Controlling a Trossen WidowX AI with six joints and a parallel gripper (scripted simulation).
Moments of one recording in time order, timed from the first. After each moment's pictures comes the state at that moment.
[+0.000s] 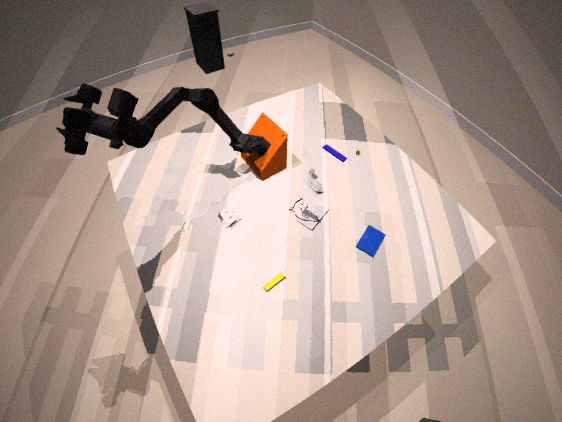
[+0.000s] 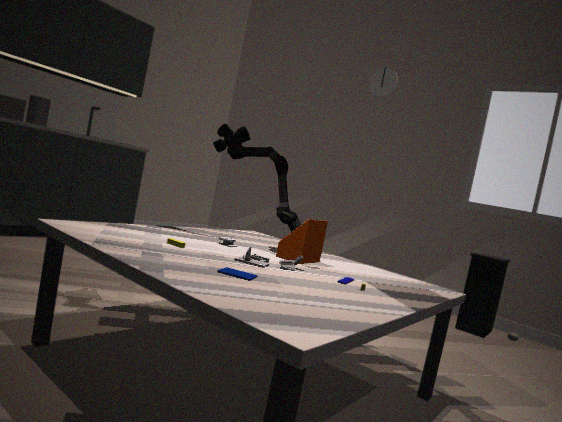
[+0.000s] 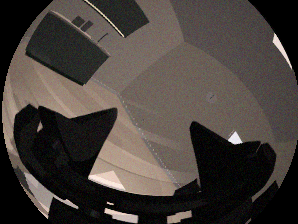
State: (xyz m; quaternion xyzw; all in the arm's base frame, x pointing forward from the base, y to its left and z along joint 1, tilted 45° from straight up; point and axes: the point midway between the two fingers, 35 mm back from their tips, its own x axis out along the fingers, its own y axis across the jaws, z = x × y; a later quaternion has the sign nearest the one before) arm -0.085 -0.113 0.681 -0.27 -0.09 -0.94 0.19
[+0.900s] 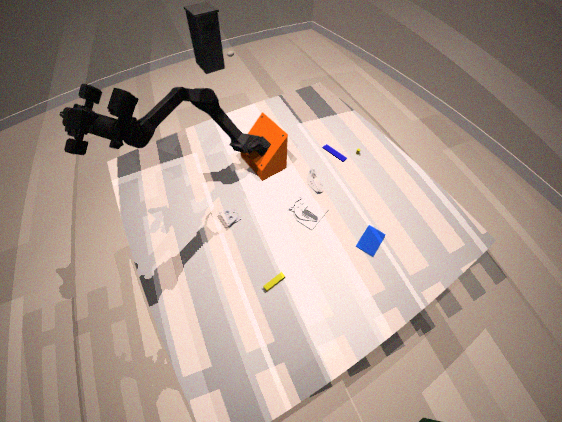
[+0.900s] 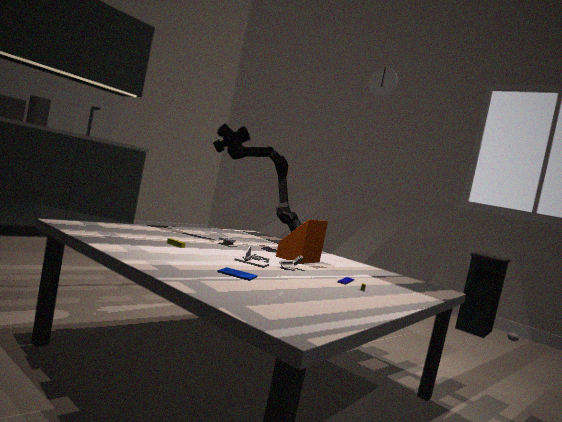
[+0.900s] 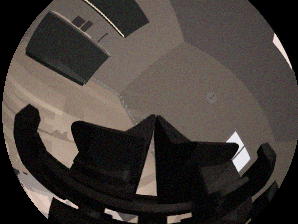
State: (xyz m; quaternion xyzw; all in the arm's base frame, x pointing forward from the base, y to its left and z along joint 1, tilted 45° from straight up) arm -0.085 -0.113 0.681 -0.27 -0.09 -0.94 0.19
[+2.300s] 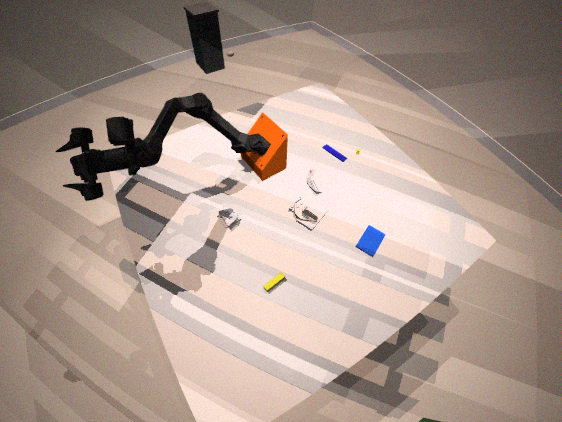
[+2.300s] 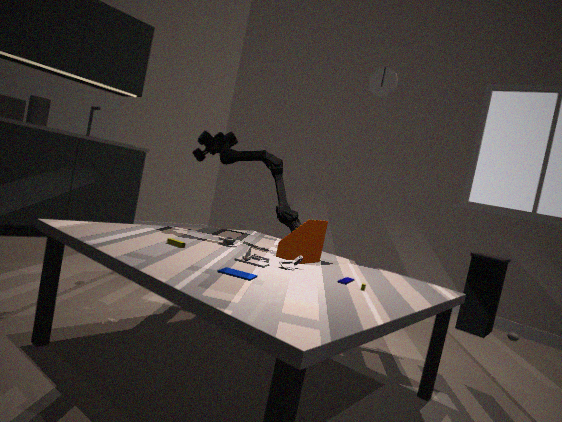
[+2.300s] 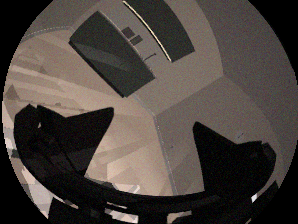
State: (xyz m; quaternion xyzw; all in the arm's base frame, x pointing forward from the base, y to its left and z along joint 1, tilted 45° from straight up) arm 0.031 -0.203 0.672 -0.37 0.00 -0.85 0.36
